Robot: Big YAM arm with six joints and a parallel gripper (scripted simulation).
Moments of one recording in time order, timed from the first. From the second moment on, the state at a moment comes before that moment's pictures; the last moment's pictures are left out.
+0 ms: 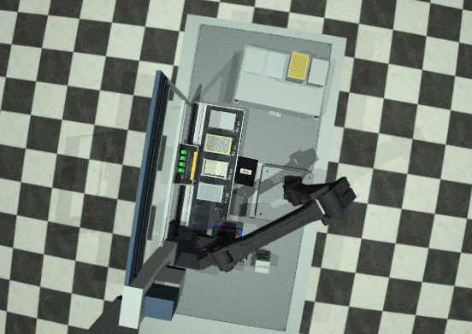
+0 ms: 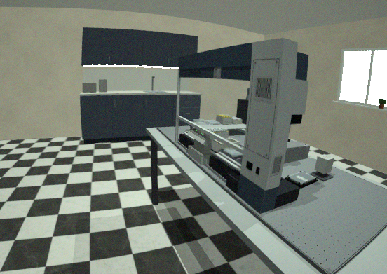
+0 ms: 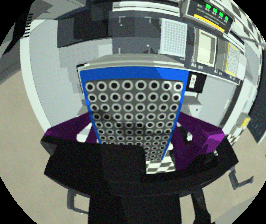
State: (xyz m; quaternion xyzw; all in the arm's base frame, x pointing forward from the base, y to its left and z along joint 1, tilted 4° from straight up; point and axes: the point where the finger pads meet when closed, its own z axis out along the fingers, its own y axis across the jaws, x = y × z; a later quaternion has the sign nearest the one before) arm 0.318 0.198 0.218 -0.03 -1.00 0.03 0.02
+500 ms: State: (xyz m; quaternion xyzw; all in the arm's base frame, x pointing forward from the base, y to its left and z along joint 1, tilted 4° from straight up) arm 0.265 0.204 0.222 -0.03 -1.00 0.02 0.02
